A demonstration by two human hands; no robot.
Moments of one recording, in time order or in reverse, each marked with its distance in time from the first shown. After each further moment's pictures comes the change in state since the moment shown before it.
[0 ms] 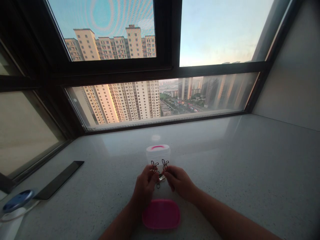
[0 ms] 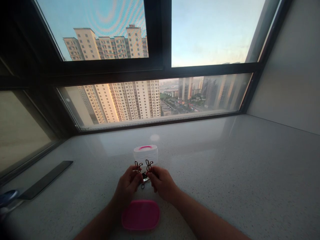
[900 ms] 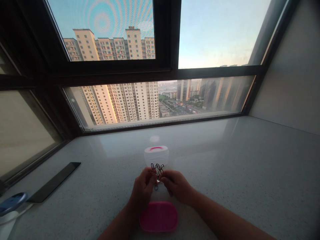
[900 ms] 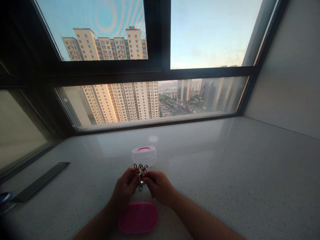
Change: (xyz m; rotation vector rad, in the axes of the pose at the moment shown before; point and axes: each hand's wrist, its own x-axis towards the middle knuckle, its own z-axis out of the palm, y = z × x) left_hand -0.002 0.015 -0.005 -0.026 -0.092 -0.035; right_hand -0.003 -0.007 0.002 -0.075 -0.079 0.004
